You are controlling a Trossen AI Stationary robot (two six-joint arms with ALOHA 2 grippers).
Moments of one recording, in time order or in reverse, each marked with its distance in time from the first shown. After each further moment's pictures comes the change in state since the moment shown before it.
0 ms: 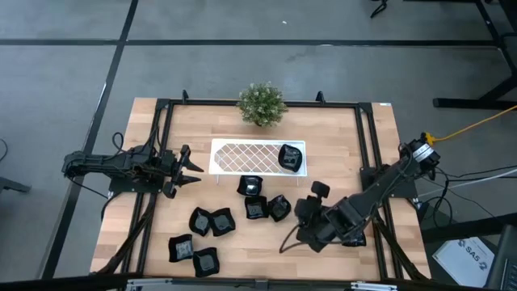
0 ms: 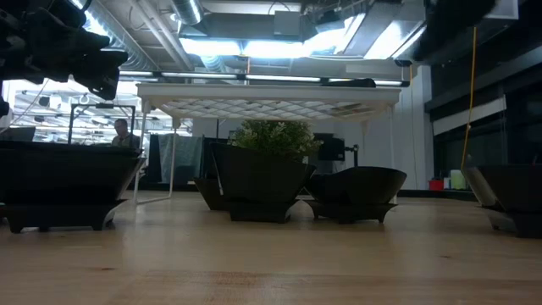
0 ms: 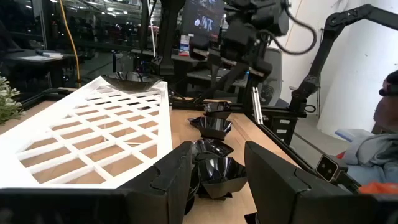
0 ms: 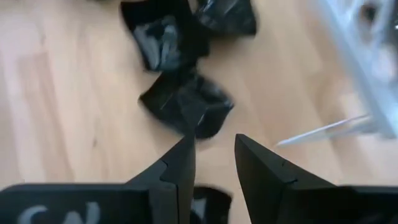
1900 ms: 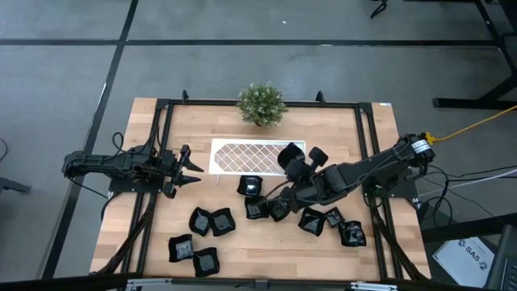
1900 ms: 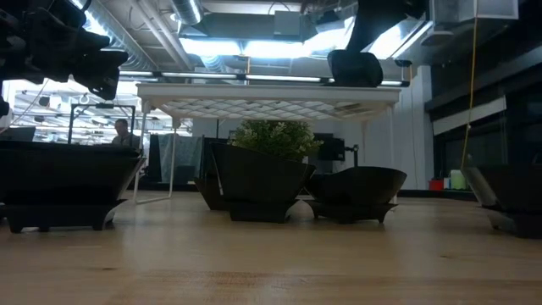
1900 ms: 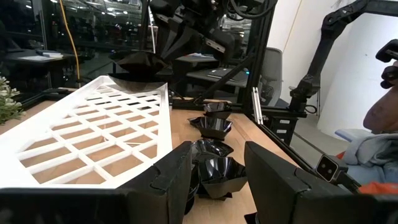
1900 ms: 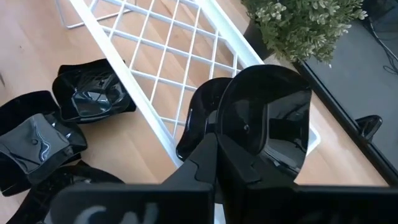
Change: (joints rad) left arm 0.000 0.000 0.000 0.000 0.000 0.000; right arm -0.274 0.000 0.176 -0.196 0.185 -0.029
